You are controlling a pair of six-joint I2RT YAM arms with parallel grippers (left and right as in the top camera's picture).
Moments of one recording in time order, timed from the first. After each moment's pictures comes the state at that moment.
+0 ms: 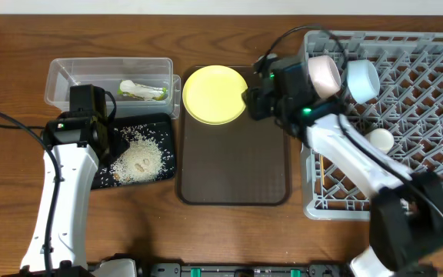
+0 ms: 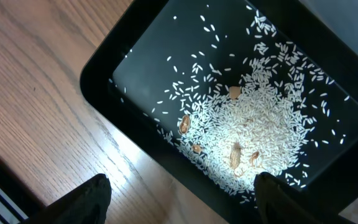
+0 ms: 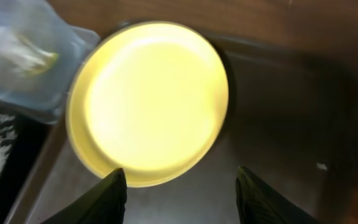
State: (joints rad) left arm 0.11 1.37 1.11 -1.12 -0.24 -0.72; right arm 0.47 1.81 1.20 -0.18 -0.12 0.26
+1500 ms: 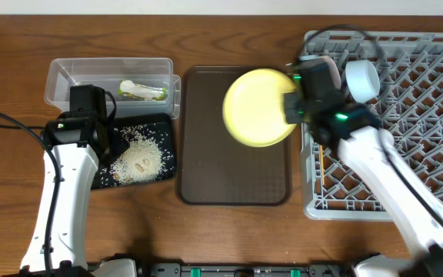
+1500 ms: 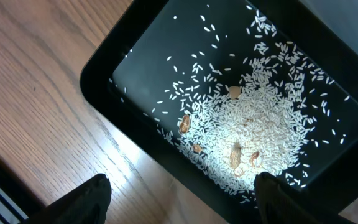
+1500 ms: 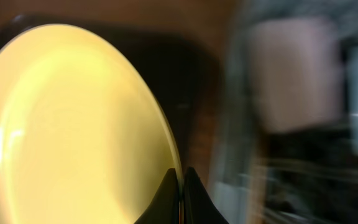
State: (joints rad) left arm 0.11 1.37 1.11 -1.12 -0.24 -0.72; right arm 0.39 1.49 1.21 -0.58 0.18 0.21
